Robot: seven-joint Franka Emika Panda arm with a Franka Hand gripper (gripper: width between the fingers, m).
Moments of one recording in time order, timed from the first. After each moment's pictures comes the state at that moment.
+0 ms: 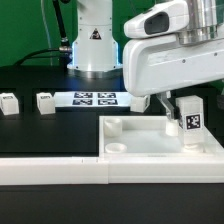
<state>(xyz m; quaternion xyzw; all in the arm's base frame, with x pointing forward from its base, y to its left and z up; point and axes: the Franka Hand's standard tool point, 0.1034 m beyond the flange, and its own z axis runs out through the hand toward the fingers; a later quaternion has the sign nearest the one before) 0.659 0.112 0.078 -0.99 -0.06 -0.05 0.08</state>
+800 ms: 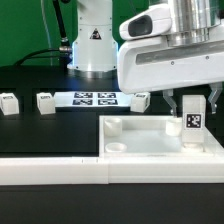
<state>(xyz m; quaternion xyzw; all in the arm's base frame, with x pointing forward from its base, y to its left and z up) 0.660 0.104 0.076 -0.98 0.15 -0.03 0.09</state>
